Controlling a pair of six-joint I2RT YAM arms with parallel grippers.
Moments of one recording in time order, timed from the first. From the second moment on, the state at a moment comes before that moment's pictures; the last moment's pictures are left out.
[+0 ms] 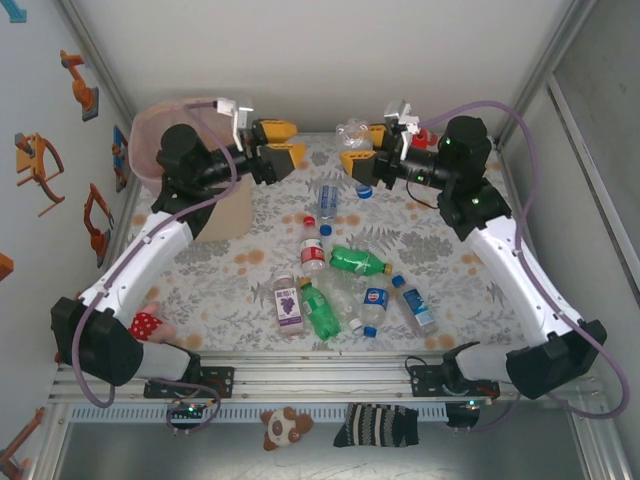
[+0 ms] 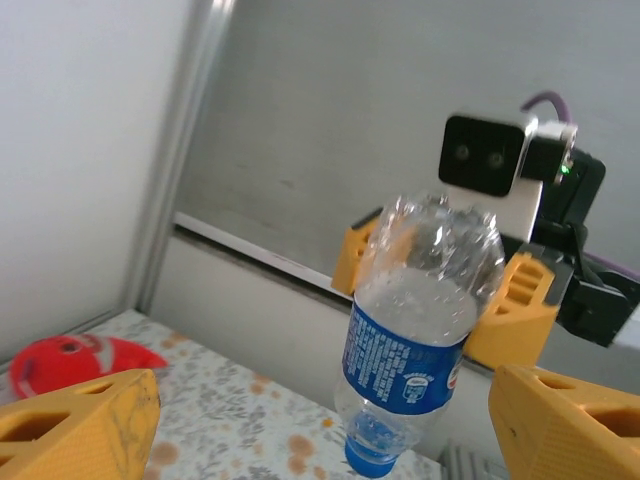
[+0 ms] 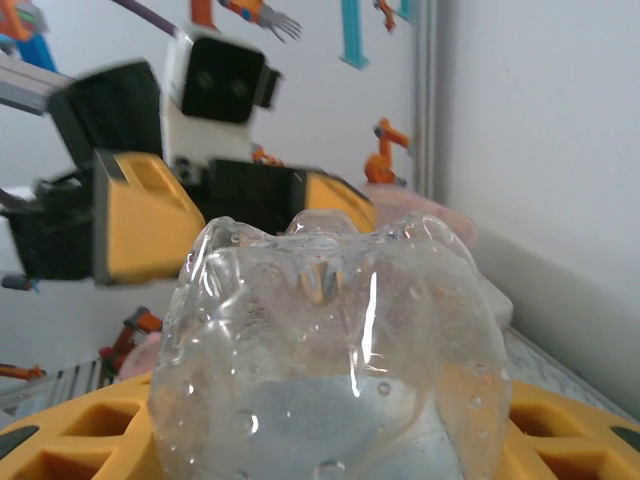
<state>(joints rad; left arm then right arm) -0.46 1.38 1.26 0.36 0.90 -0.51 0.42 1.28 1.39 -0.07 -0.84 0.10</state>
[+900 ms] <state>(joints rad) -0.69 1.48 1.27 0.49 0.96 -0.40 0.54 1.26 1.39 0.09 -0.72 0.31</state>
